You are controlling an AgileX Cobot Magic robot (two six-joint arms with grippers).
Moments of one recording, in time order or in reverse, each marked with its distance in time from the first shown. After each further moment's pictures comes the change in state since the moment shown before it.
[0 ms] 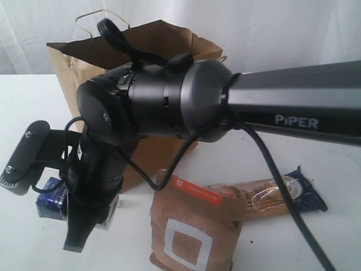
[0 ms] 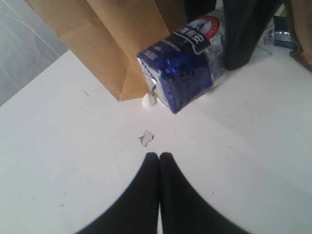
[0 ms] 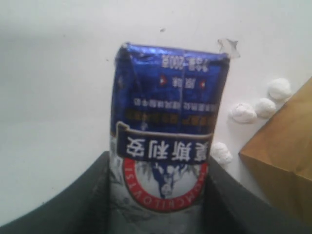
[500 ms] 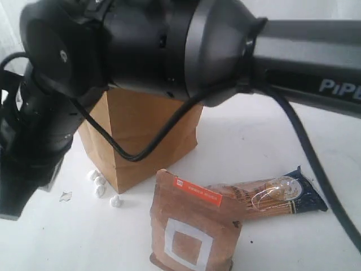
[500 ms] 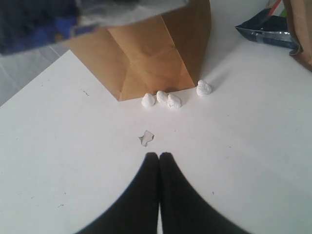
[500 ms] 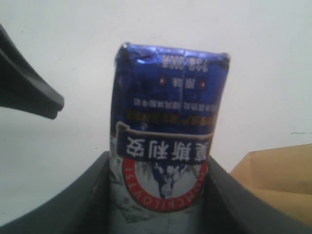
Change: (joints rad) left arm 0.000 0.000 0.000 0.000 0.000 0.000; right arm 0.067 -0.051 -0.204 -0.035 -0.002 0.000
